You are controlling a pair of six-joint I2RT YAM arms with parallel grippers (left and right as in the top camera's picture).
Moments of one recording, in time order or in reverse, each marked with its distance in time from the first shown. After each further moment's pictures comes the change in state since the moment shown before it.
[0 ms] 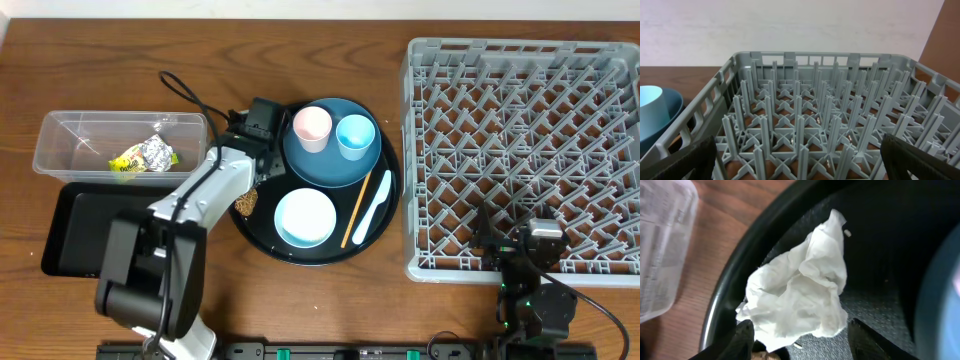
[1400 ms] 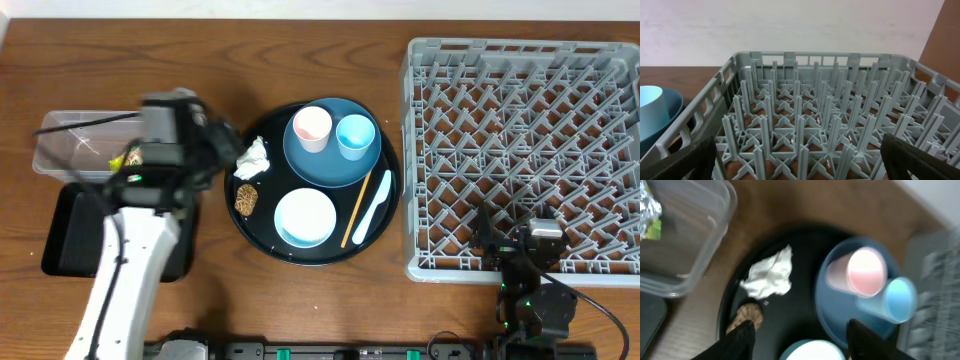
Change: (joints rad) left arm 0.168 -0.504 0.000 -0.171 0.304 -0.071; right arm 0.000 0.000 0.000 0.000 0.000 0.000
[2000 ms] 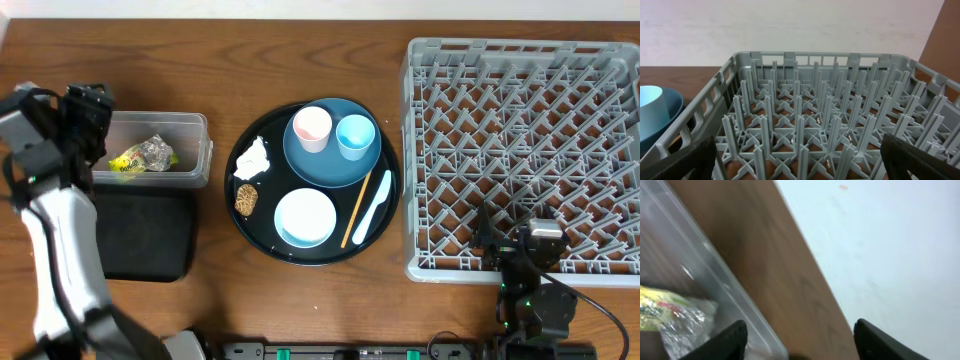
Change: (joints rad) left arm 0.635 0.121 -0.001 0.477 0.334 -0.229; right arm 0.000 0.000 0.000 0.000 0.000 0.000
